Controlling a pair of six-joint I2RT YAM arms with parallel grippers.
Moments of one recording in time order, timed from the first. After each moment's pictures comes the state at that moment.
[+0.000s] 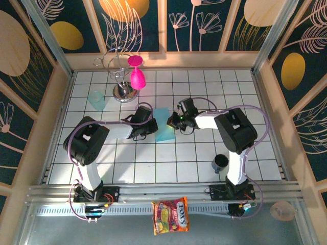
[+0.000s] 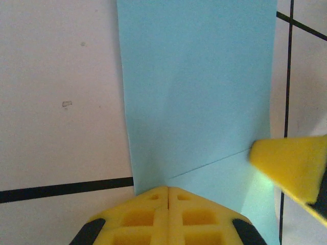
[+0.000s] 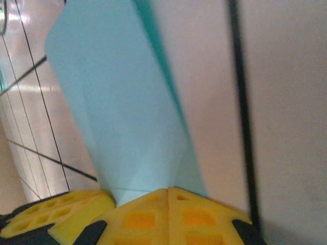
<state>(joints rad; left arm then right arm) -0.60 1.83 0.88 0.05 0.13 -0.83 0.52 1.95 1.01 0.04 -0.45 0.90</state>
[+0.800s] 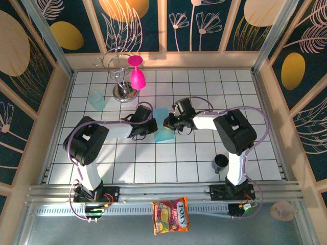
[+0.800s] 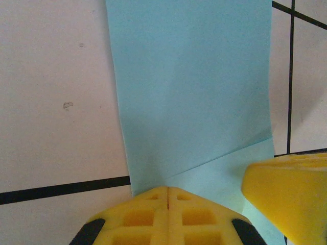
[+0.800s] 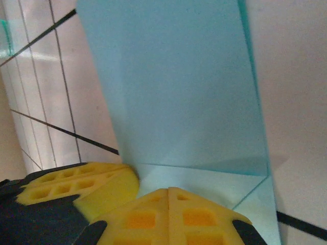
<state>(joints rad) -0.60 1.83 0.90 0.01 0.15 -0.79 0.58 1.95 1.04 0.02 -0.50 0.85</state>
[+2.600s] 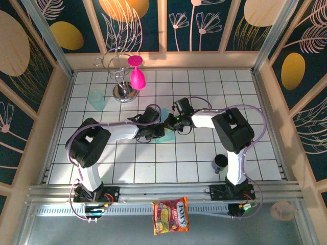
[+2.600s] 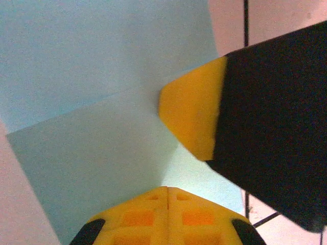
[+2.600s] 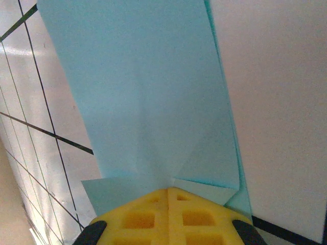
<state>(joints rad) -0.71 1.82 0.98 -0.16 0.19 -0.78 0.58 1.98 1.08 -0.07 -0.49 0.83</state>
